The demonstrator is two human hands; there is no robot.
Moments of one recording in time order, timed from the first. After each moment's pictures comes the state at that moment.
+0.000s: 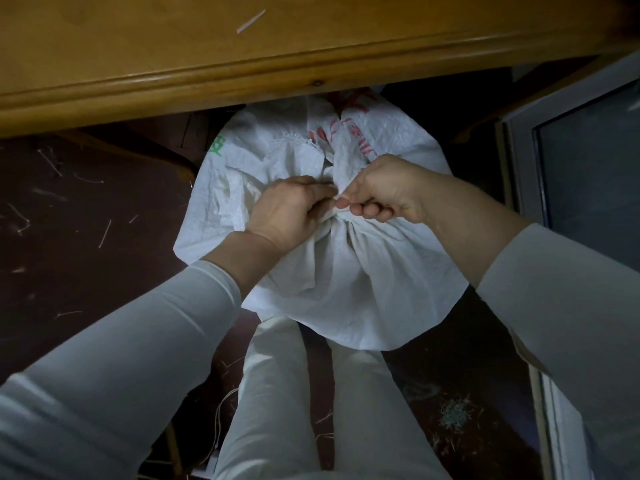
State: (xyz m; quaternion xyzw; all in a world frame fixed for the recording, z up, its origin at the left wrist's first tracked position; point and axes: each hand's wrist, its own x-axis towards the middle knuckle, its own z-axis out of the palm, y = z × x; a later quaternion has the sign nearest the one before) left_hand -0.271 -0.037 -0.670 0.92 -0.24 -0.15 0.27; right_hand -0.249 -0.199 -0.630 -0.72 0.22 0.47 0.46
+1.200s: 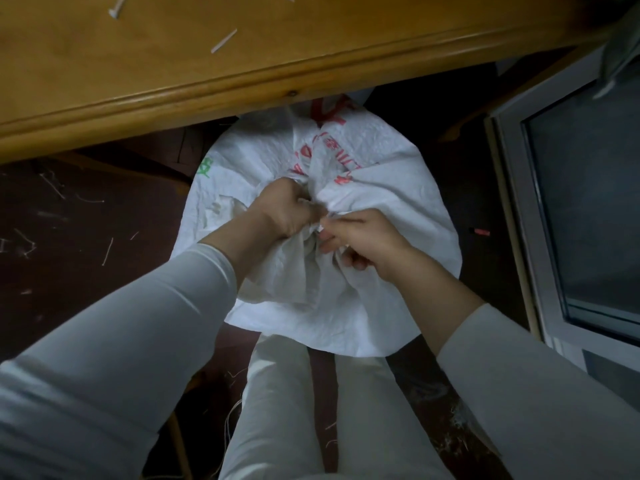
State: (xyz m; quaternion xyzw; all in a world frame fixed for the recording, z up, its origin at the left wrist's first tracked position) left_hand -0.253 -0.058 -0.653 0.87 0.01 -0.40 0.29; right_hand -0.314 -0.185 -0.650 -0.67 0.32 0.37 0.57
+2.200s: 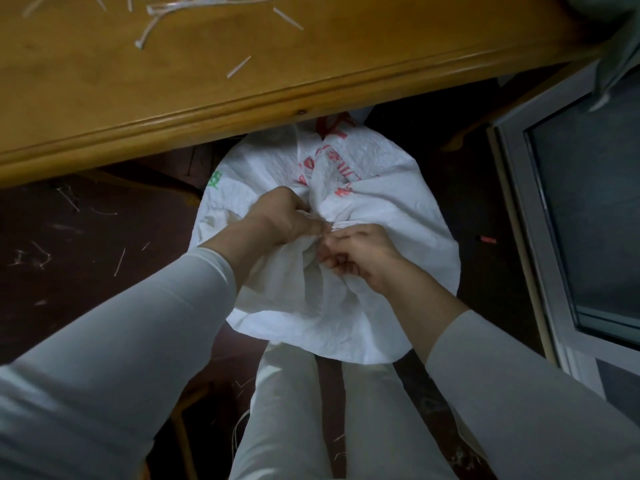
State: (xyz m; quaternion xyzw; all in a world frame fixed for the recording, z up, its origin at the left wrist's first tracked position) left_hand -0.243 -0.043 -0.655 0.87 0.00 -0.42 0.25; right_hand -0.317 -0.170 -0.655 -0.56 0.39 0.33 0.65
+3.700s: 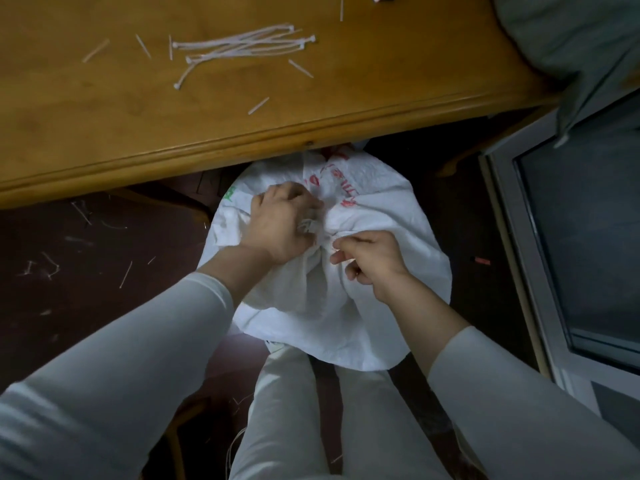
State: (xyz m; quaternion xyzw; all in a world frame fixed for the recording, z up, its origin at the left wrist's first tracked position) left_hand -0.255 -0.032 -0.614 0.94 -0.17 -0.24 0.17; right_hand -0.316 -0.177 -0.626 -0.64 0.39 0.26 0.61
